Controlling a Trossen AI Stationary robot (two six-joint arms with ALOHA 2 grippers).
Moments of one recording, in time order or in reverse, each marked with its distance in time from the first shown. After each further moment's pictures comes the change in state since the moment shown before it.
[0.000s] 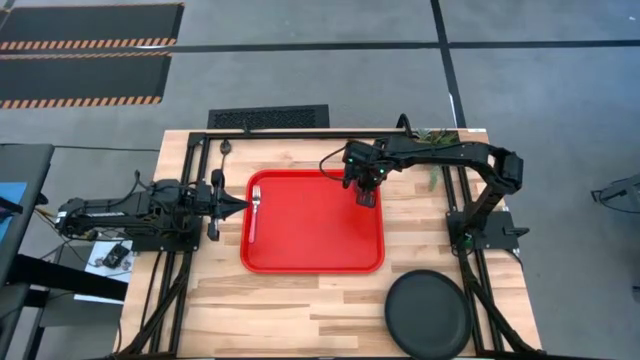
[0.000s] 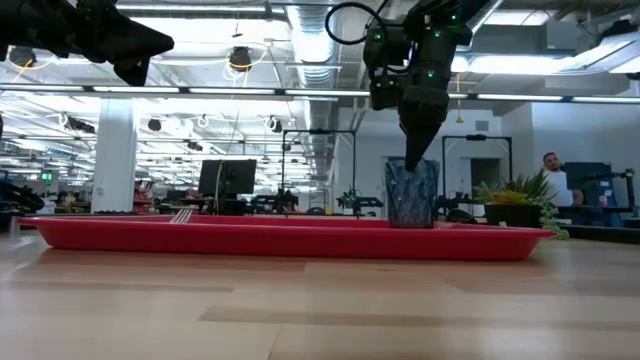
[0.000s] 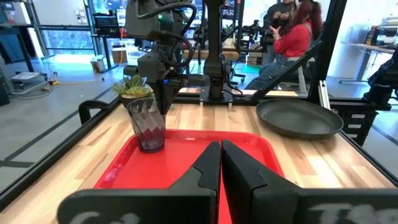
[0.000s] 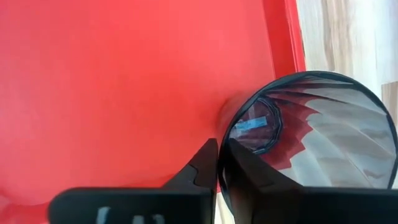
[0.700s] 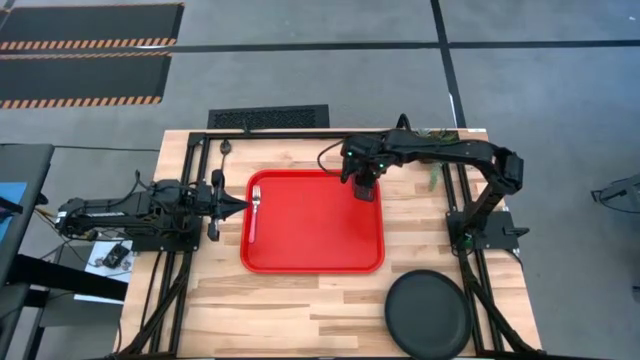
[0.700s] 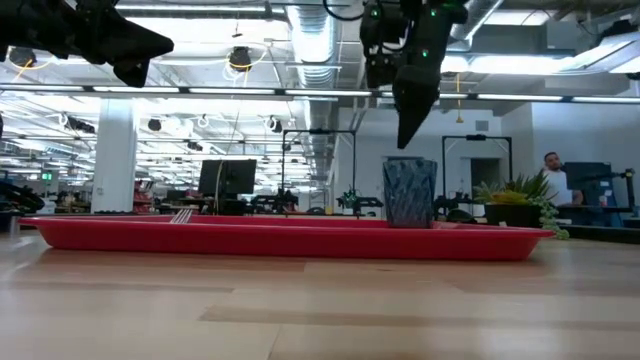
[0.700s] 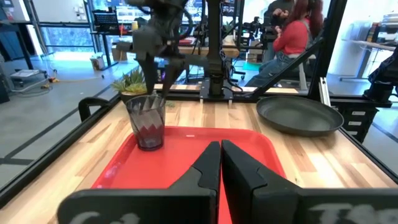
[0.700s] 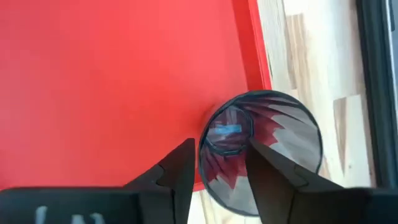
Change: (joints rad) left arm 0.000 0.000 0.000 -0.012 0.000 0.000; right arm 0.015 -0.003 0.136 -0.098 0.055 -0.015
